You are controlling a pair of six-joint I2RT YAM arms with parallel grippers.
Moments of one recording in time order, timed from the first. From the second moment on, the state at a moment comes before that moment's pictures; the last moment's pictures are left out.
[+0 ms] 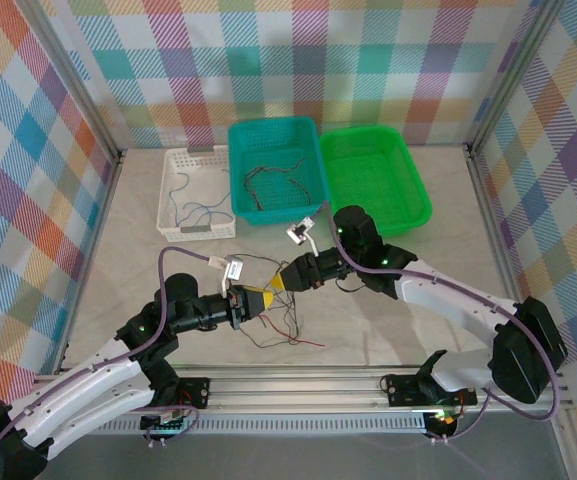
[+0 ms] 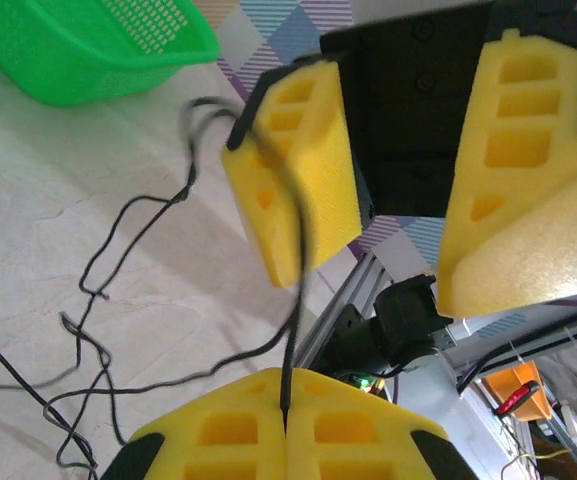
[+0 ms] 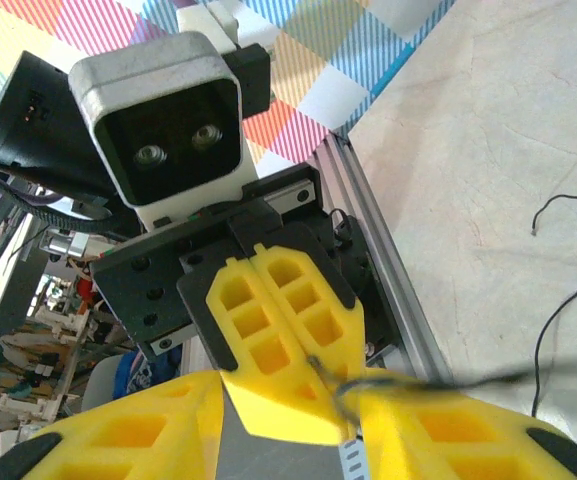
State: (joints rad) left arm -0.80 0.62 0.43 -0.03 0.39 -0.71; right arm 0.77 1.30 0.90 -0.02 -0.96 0.62
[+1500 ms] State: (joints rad) left arm -0.80 0.56 0.38 0.15 0.25 -0.99; right arm 0.82 1.33 0.71 0.22 -0.82 0.58
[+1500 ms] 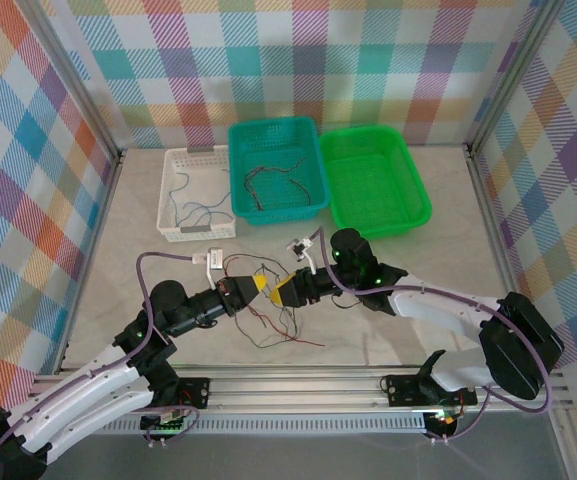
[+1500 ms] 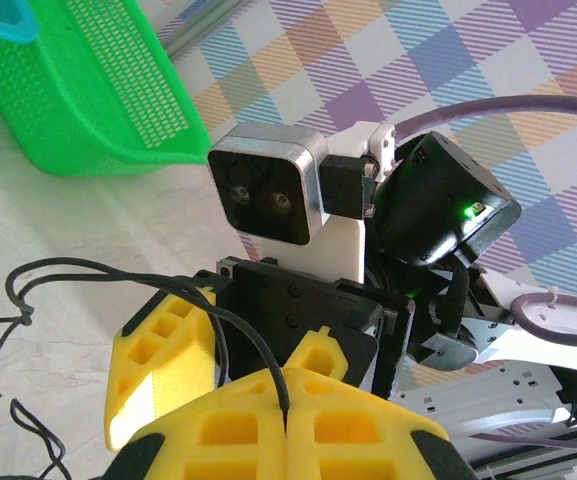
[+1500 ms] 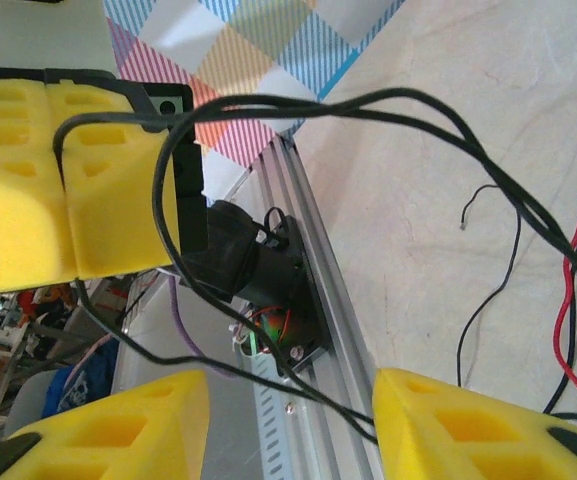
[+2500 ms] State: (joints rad) left arm -0.80 0.46 0.41 -0.02 0.25 -0.94; right arm 0.83 1.14 0.70 0.07 -0.48 0.49
